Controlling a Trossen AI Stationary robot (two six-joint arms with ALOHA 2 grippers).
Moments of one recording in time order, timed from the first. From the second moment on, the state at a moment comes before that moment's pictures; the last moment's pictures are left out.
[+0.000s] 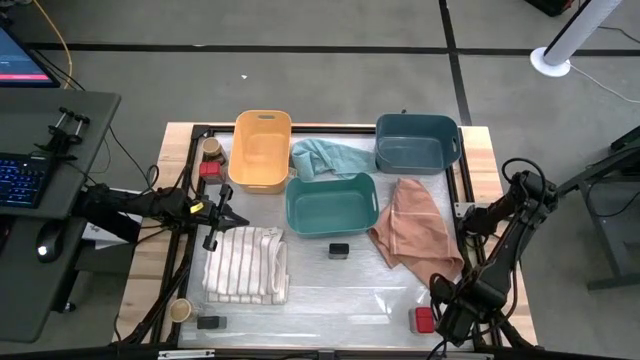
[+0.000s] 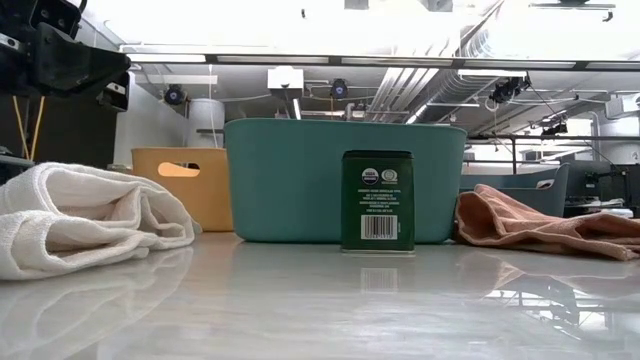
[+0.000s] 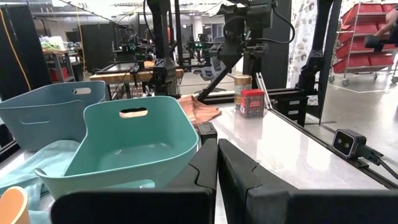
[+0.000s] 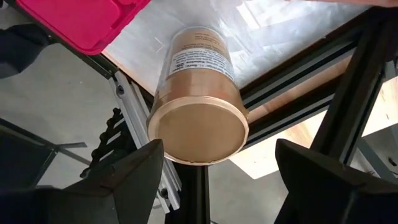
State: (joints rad) left arm -0.17 0.01 0.01 0.00 -0.01 0.06; right arm 0.99 1.57 1.26 -1.20 -0.40 1.67
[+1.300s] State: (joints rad) left arm -0.17 0.01 0.01 0.00 -0.01 0.06; right arm 0.99 1.57 1.26 -1.14 -0.39 1.75
